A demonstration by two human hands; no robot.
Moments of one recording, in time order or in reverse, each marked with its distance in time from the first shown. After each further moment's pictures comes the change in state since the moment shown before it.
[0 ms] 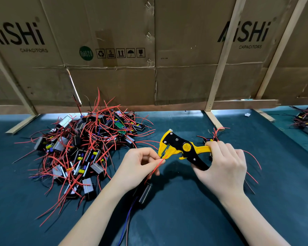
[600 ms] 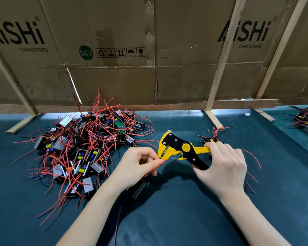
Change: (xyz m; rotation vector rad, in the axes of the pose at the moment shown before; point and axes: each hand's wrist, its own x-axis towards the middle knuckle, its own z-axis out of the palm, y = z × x) left_hand 0.001 0.001 -0.005 0.051 -0.043 -0.014; right_hand -0.001 0.000 0.001 0.006 0.013 -0.022
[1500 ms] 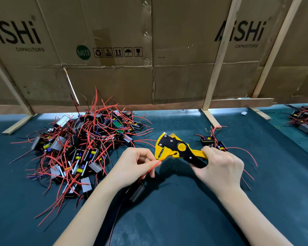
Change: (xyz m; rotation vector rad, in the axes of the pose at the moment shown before) left_hand -0.001 0.001 -0.004 0.012 -0.063 -0.032; right_hand 0.000 -0.003 -0.004 -0.041 0.006 0.016
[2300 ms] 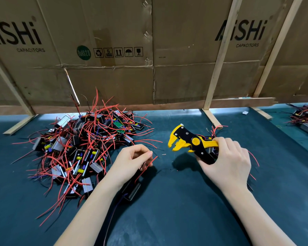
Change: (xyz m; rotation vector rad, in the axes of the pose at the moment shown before) left_hand 0.004 -0.004 -0.002 -0.123 0.156 -0.094; right_hand -0.001 0.021 0.009 -0.036 -0.135 0.165
